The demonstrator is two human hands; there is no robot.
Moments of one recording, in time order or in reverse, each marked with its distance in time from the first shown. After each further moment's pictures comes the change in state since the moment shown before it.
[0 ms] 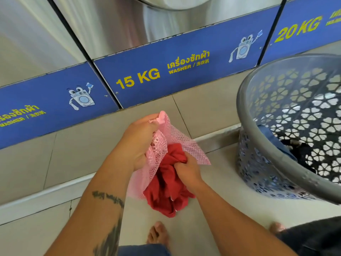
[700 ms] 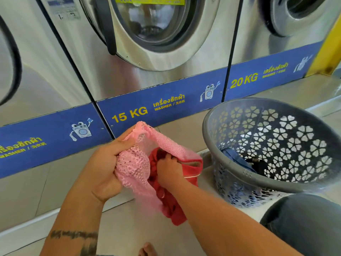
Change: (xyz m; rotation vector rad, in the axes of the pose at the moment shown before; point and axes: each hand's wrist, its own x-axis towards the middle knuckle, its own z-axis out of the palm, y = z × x) left_hand -0.132 0.041 -0.027 -0.360 -0.331 0.108; right_hand -0.054 -0.095 -0.015 -1.243 0.034 -0.443
